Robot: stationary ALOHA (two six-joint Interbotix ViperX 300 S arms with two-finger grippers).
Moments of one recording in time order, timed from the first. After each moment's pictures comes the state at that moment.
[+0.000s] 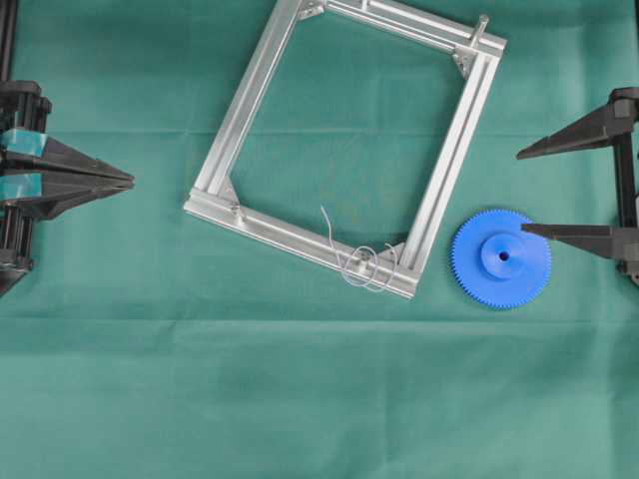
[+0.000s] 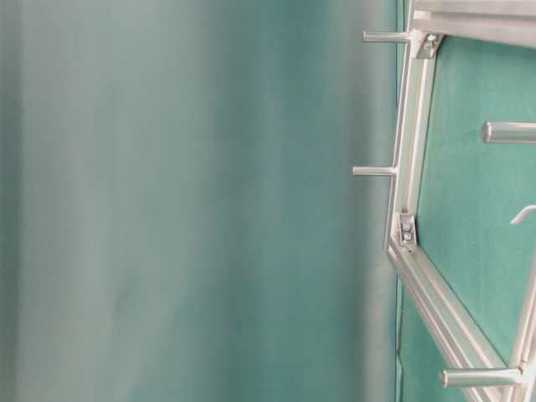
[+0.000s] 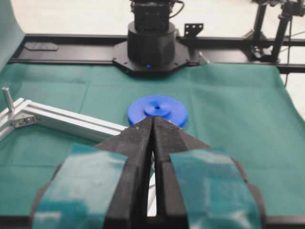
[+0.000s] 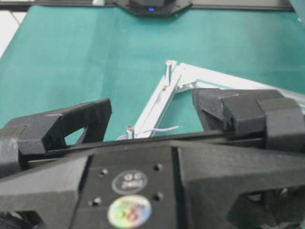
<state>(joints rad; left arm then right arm) 0.00 -0.96 1.14 -0.01 -0.15 0.01 0.00 -0.93 1.06 0.00 0.13 0.03</state>
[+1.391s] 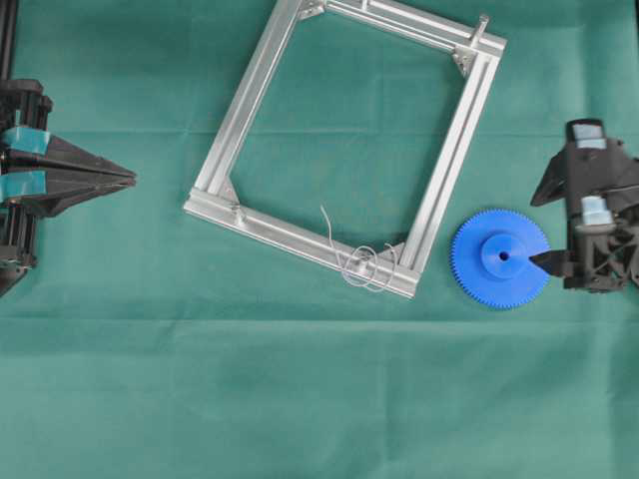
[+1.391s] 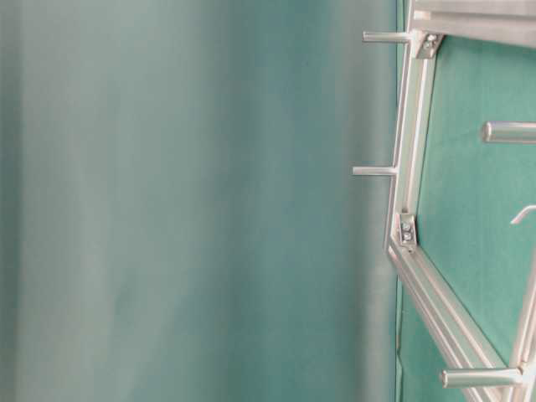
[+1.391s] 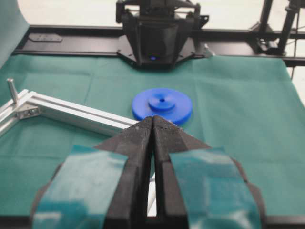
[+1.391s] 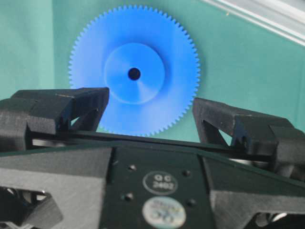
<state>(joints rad) 0.02 -0.96 1.14 -0.01 -0.13 0.01 0.01 -0.54 0.95 0.00 0.77 0.27</state>
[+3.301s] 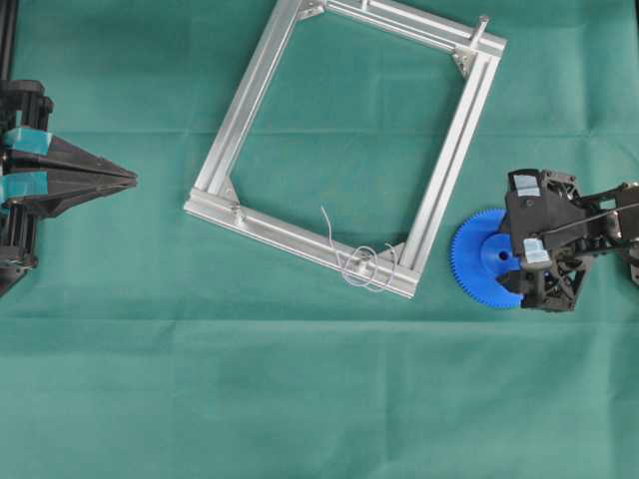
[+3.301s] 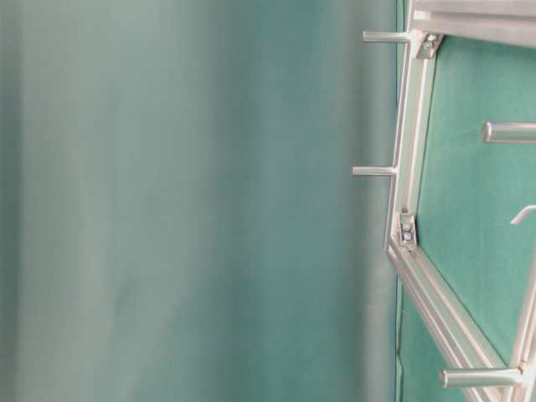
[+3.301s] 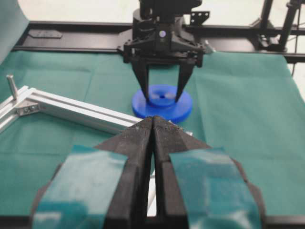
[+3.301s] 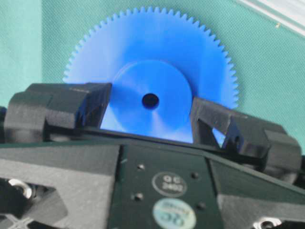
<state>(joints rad) 0.02 -0.96 1.14 -0.01 -0.12 0.01 0.06 -0.25 1.04 0.00 0.43 0.35</state>
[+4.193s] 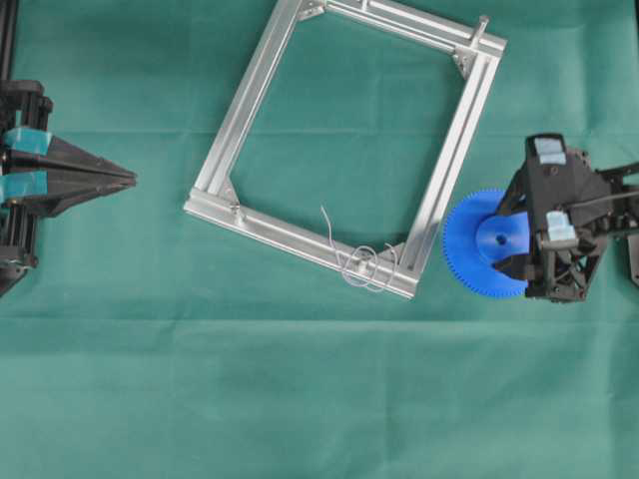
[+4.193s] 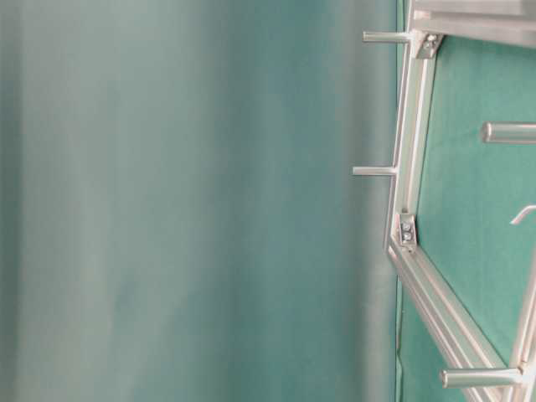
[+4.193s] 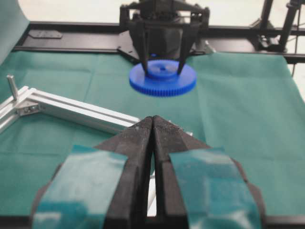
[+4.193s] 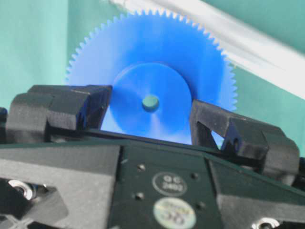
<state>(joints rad) 0.02 -0.96 1.14 -0.01 -0.12 0.01 0.05 -0.44 0.84 -0.01 0.71 0.35</state>
